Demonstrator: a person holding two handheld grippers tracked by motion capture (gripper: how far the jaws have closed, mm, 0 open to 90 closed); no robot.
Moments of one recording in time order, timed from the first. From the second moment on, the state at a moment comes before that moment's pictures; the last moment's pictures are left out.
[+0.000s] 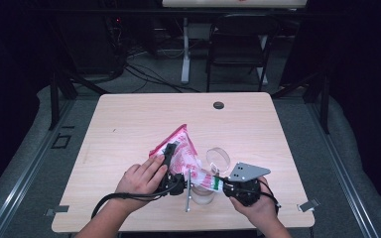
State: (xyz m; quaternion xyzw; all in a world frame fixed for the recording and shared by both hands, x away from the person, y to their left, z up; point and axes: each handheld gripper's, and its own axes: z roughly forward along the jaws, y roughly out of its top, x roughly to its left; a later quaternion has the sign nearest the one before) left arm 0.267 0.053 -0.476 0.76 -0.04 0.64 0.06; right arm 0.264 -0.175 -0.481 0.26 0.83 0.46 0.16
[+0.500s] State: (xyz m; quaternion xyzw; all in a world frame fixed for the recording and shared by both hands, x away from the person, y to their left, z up) left arm 0.267 0.049 -0.473 0.77 -0.03 0.64 0.05; right arm 0.265 -0.175 -0.483 0.26 0.83 0.46 0.16
